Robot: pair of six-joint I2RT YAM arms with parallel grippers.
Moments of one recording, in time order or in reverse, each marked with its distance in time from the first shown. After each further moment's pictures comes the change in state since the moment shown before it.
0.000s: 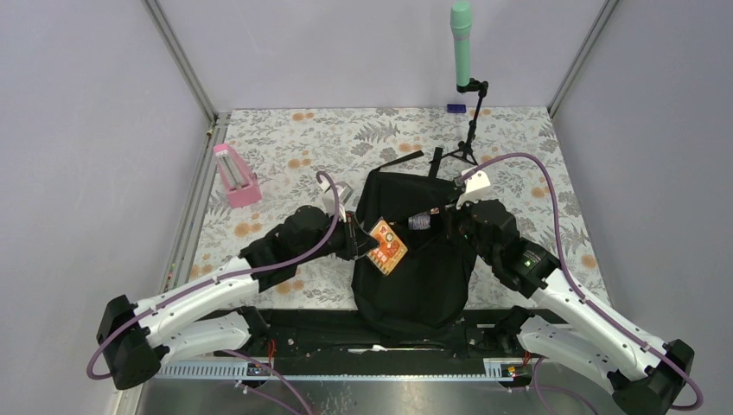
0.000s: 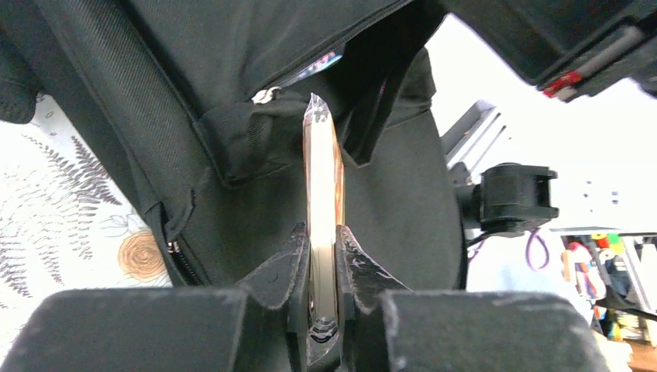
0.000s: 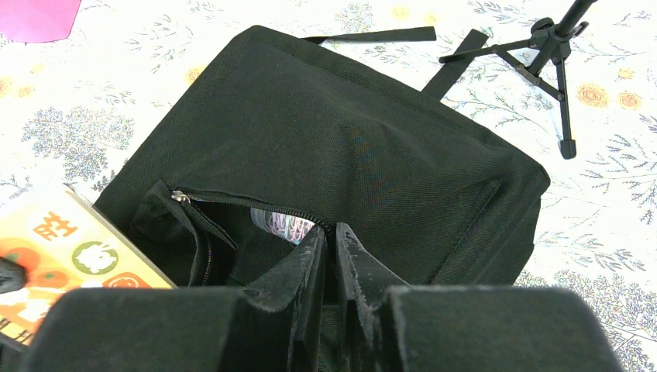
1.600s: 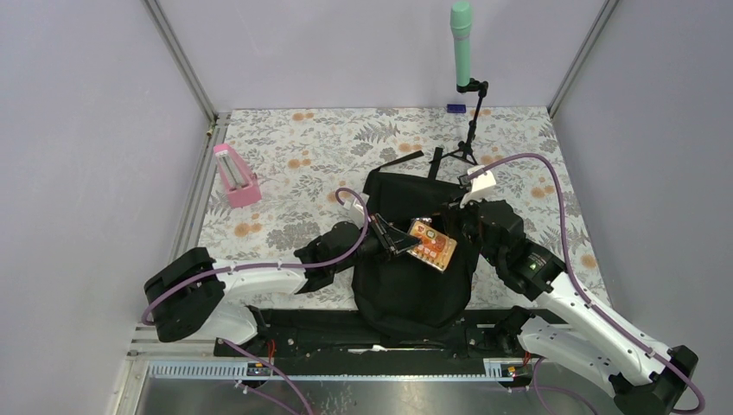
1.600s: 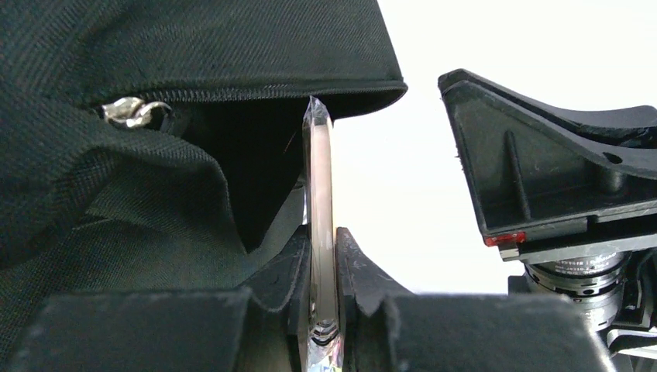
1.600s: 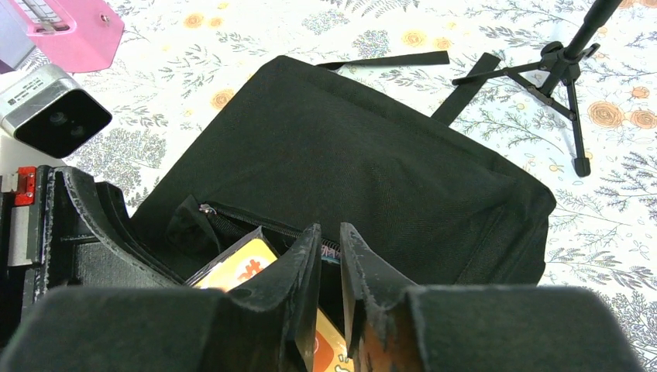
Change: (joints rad) left arm -0.132 0.375 -0.100 0.700 -0.111 -0.737; right arm 0.000 -0.033 0.010 0.023 -0.026 0.023
